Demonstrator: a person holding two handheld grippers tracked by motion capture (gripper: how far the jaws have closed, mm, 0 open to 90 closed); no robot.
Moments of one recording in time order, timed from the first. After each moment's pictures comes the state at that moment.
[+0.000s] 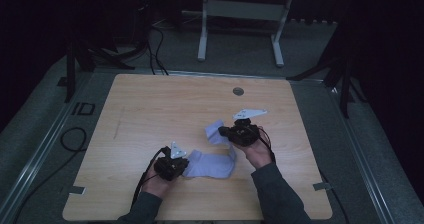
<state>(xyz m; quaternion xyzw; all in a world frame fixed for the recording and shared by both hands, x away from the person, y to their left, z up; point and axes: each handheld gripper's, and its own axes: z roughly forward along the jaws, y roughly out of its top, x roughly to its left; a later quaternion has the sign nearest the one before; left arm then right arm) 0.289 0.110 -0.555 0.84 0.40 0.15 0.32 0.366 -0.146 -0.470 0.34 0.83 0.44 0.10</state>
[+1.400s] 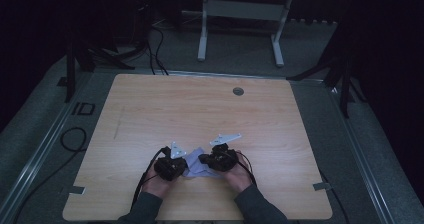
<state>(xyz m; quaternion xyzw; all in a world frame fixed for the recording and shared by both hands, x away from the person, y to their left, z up) 0.289 0.110 -0.555 0.84 0.40 0.15 0.33 0.323 -0.093 -0.535 0.33 0.85 0.41 0.02</state>
